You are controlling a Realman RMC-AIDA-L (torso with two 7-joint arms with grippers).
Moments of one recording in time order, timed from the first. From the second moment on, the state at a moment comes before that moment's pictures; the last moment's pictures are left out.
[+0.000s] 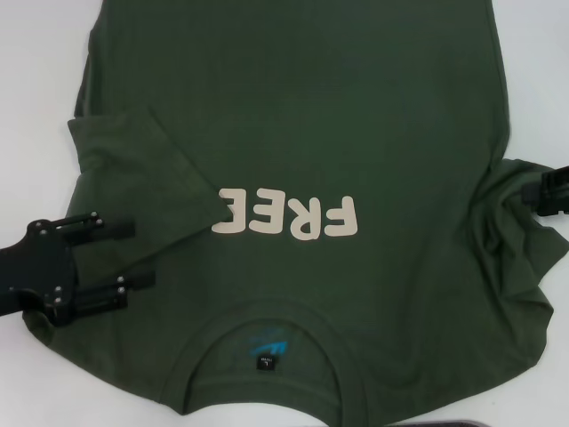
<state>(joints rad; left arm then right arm) -0.32 -2.12 0.37 0.77 2.23 1.93 -1.19 0.53 1.89 -0.50 -0.67 -2.50 -1.61 2.52</state>
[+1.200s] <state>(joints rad) -0.33 -2.12 0.37 0.79 2.22 1.93 -1.19 0.53 1.87 -0.52 -0.69 -2.50 -1.67 2.52</state>
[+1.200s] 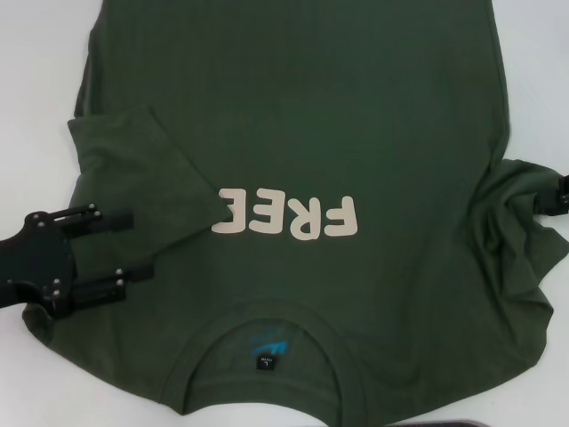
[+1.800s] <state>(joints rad) -0.33 -2.12 0.37 0.79 2.21 1.93 -1.19 0.54 1.87 -0.51 -0.68 -2.50 -1.65 2.54</state>
